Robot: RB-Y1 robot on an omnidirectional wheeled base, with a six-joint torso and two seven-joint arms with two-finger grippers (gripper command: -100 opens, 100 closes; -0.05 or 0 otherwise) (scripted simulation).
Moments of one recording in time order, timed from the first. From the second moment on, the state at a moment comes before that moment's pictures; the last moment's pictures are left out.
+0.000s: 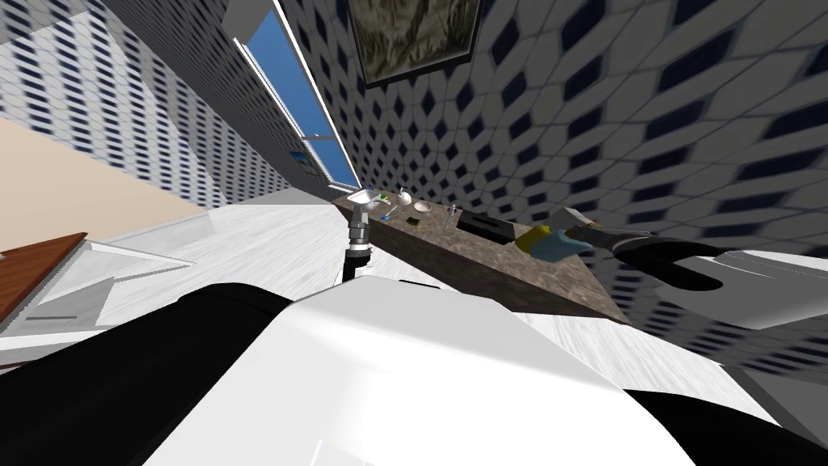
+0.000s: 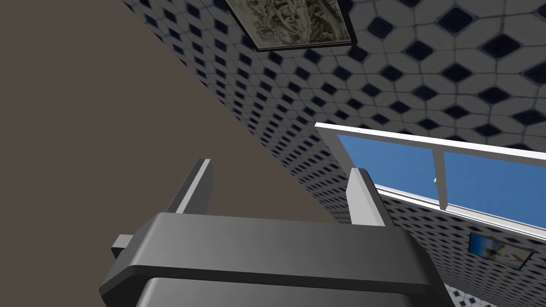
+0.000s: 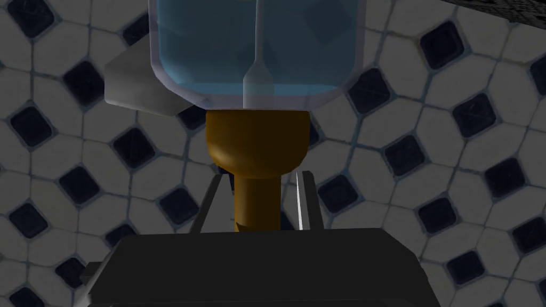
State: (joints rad) left arm 0.53 -0.01 0.01 -2.24 -0.06 -0.49 -0.16; right arm 0.87 -1.64 -0.48 -1.75 0.06 0.30 0.01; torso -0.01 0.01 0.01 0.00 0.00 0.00
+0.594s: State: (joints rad) left arm 0.53 -0.01 0.01 -2.24 -0.06 -0.49 -0.16; right arm 0.86 -1.81 -0.51 -1.66 -0.07 0.38 -0.07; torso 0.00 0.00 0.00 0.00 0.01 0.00
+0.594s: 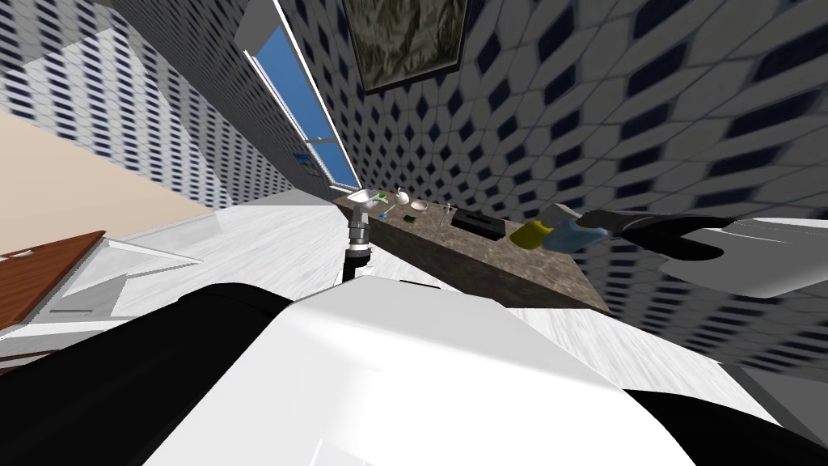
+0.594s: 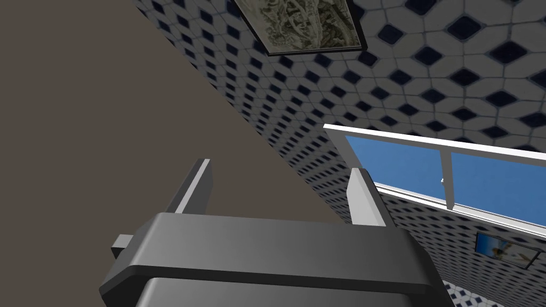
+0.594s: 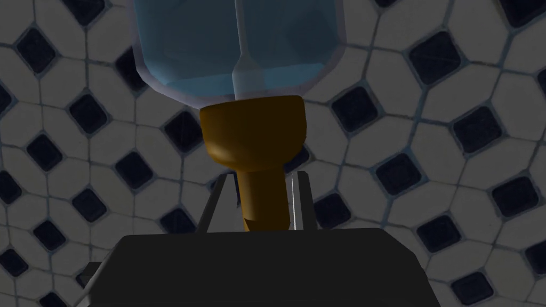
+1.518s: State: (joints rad) left arm 0.53 -0.01 0.01 -2.24 -0.06 -0.49 -0.16; right arm 0.93 -2.02 -0.58 -1.56 -0.33 0.50 -0.15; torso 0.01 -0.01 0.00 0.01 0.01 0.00
